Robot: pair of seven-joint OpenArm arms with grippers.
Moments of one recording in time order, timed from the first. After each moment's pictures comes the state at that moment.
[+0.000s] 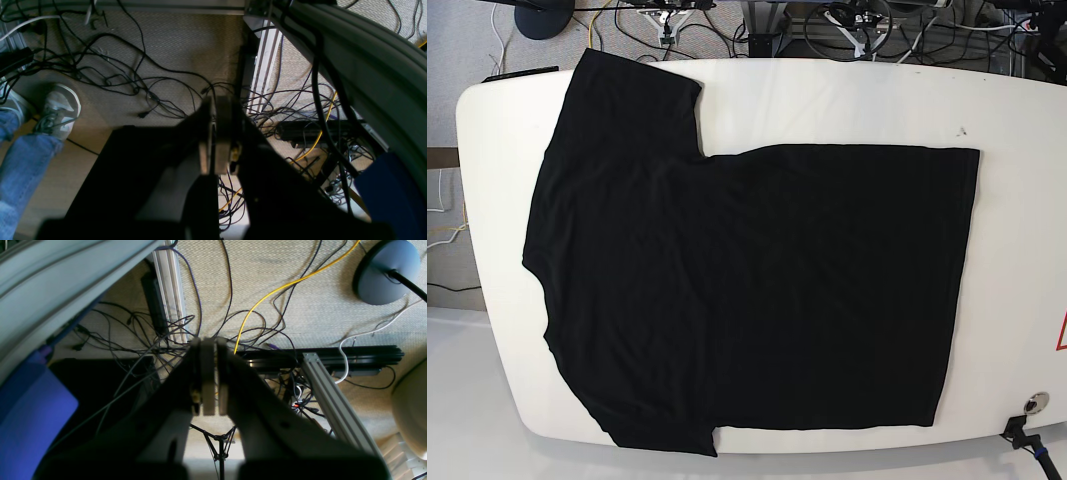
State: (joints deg) left arm 0.1 -3.0 -1.2 3.1 -1.4 -4.0 2.6; right arm -3.2 1.4 -0.1 2.5 2.0 2.9 -1.4
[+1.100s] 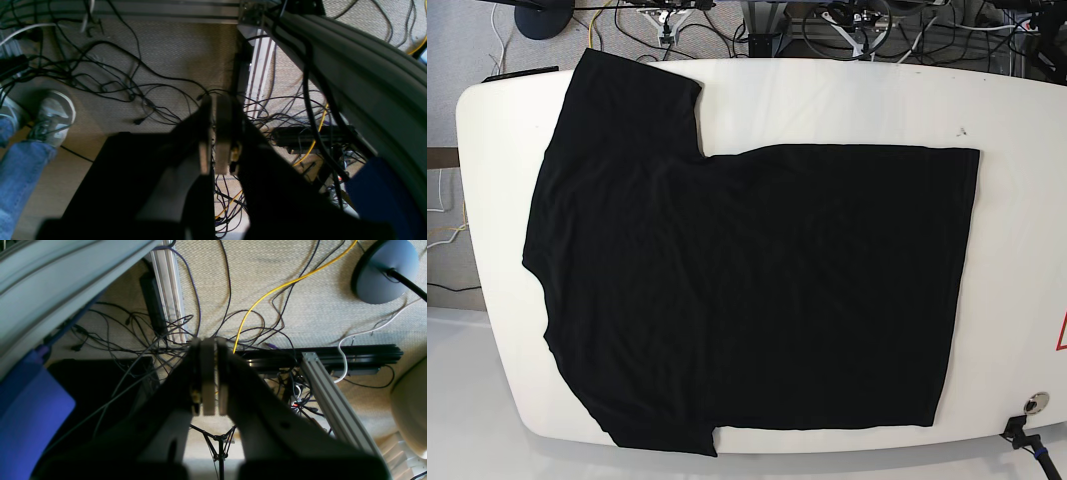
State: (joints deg) left arm 0.6 -2.7 -1.1 3.6 -2.0 -4.5 0.5; right arm -3.5 1.4 0.0 2.9 2.0 2.6 -1.4
